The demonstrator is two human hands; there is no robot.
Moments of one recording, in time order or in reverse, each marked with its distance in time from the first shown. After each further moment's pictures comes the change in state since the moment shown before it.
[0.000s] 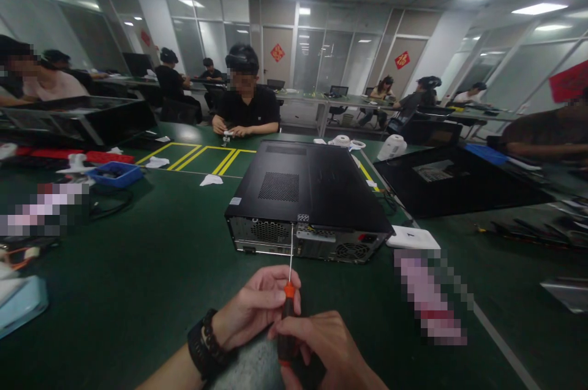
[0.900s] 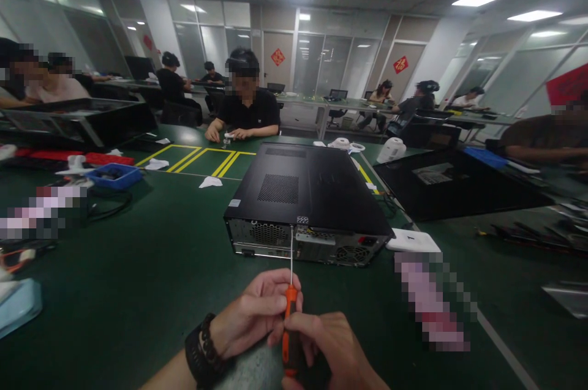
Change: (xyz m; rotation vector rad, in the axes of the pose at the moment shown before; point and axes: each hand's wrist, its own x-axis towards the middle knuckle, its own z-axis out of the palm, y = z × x) left_hand 0.000 -0.003 0.005 -0.032 -0.023 0.023; right_hand -0.002 0.005 -0.005 -0.039 -0.026 0.000
